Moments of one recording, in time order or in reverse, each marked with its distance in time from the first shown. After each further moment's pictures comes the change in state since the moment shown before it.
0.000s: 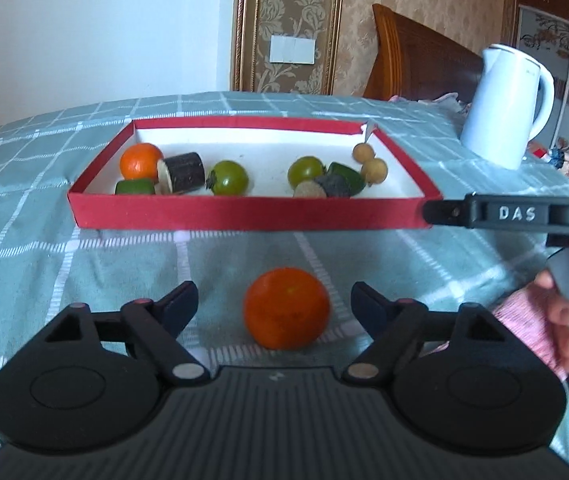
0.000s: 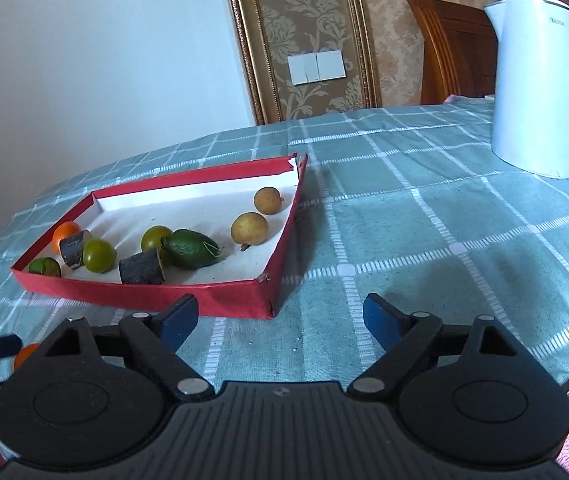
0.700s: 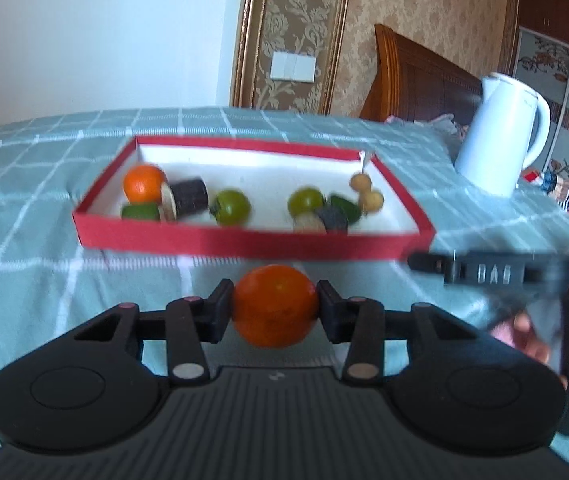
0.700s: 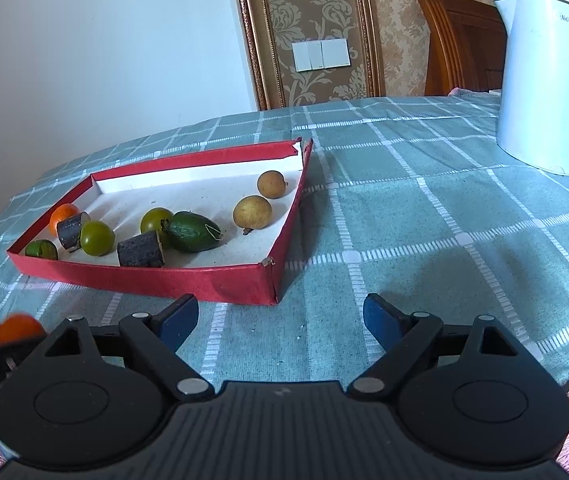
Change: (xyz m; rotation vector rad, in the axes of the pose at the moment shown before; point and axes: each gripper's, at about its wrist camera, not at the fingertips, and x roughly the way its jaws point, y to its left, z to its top) left arm -0.014 0.014 0.023 -0.049 -0.047 -0.034; right arm 0.005 0.006 -0.004 -0.035 0.038 -0.008
